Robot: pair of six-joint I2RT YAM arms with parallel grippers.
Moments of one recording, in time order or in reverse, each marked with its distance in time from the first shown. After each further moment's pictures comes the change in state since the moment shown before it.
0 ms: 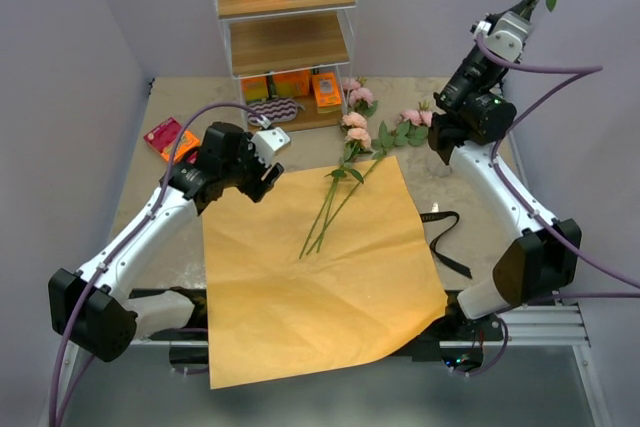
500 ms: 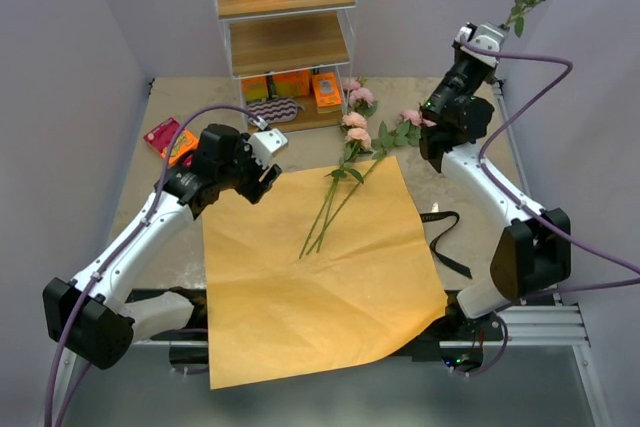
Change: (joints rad) left arm 0.000 -0.044 -0.011 -0.007 0.000 0.002; right arm -0.002 0.035 -0.135 -0.037 0.121 0.064
